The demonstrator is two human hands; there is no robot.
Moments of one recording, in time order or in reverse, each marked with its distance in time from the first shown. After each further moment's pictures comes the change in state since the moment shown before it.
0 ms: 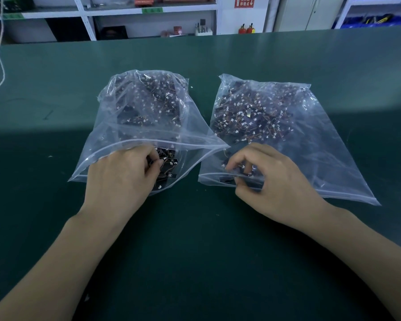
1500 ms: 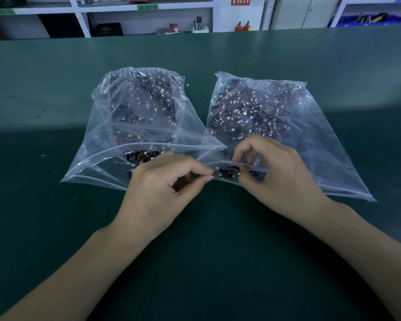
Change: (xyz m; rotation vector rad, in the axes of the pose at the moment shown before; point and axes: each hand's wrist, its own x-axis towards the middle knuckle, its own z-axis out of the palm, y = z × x) left_hand -0.019 0.049 0.009 -0.661 0.094 0.365; right_hand 0.003 0.003 -0.005 0.004 0.084 0.040
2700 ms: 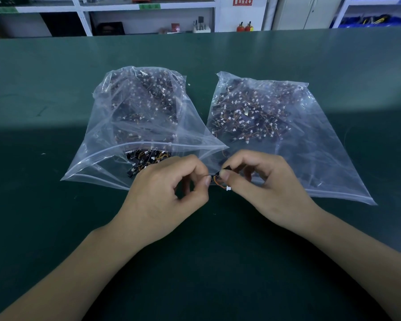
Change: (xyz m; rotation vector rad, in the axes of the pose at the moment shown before) left_hand 0.000 0.012 -0.006 -0.072 -0.158 -0.135; right_hand -0.006 -0.013 0.012 0.503 -0.112 0.159
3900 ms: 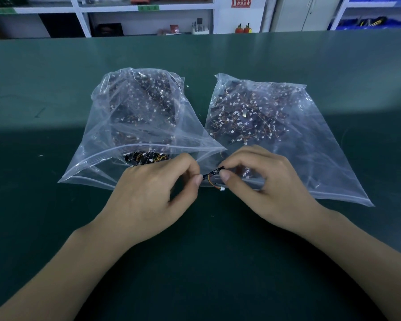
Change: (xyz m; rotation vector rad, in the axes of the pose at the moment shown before) left_hand -0.001 -0.001 -0.015 0.338 -0.029 0.057; right_hand 0.003 0.007 -0.009 -0.331 0.023 -0.220
